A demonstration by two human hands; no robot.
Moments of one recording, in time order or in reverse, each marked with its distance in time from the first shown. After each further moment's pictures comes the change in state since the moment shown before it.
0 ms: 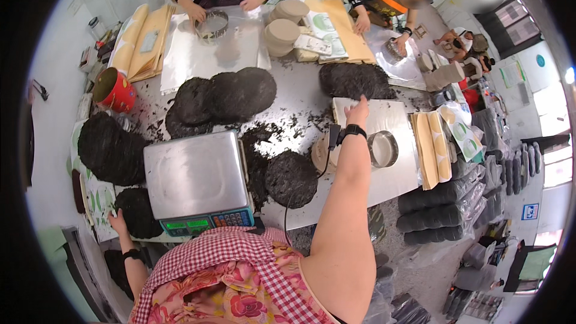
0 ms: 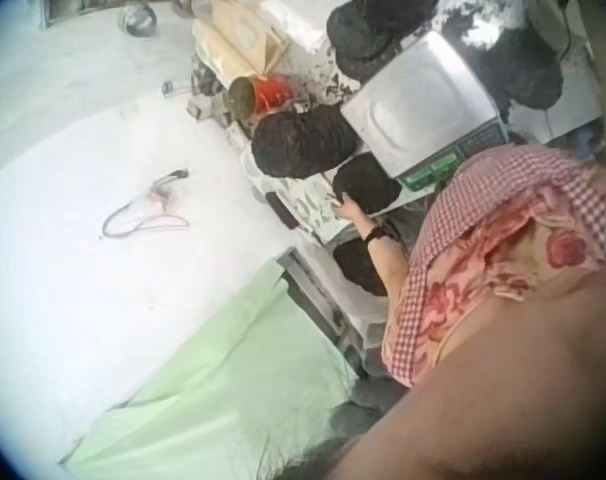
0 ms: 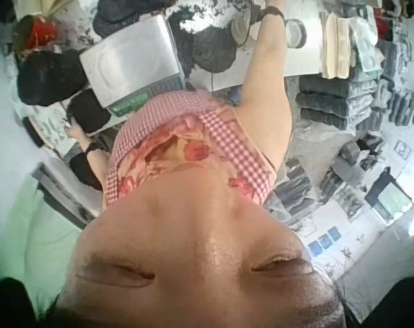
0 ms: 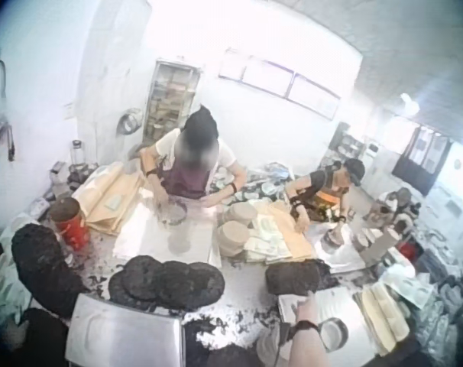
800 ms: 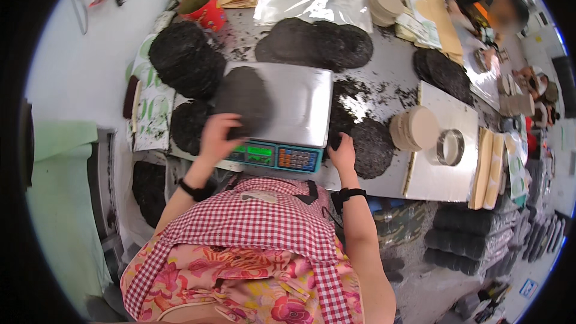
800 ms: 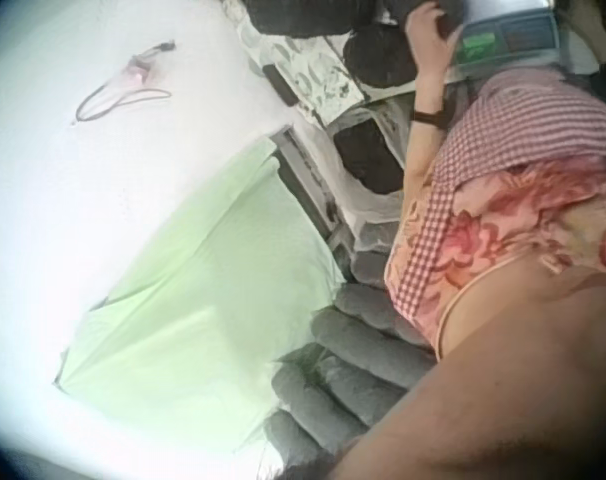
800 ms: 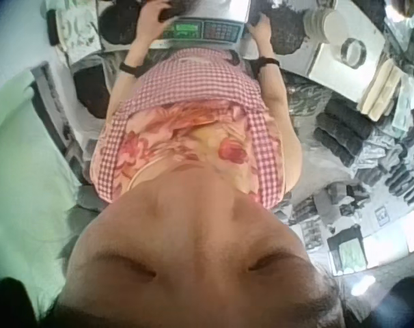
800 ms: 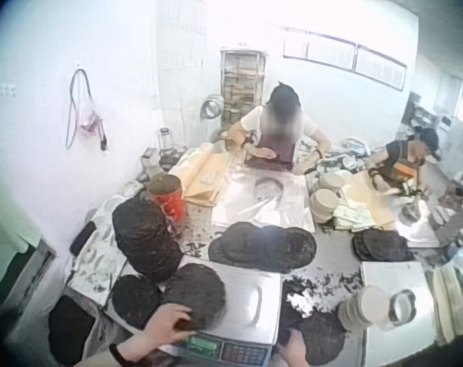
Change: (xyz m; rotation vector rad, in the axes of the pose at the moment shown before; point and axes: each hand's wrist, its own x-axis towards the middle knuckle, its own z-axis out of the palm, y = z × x) left_hand -0.208 0.255 -0.093 -0.339 -0.412 1.081; right_hand -0.291 0.236 -0.139 -1.618 -0.806 -0.525
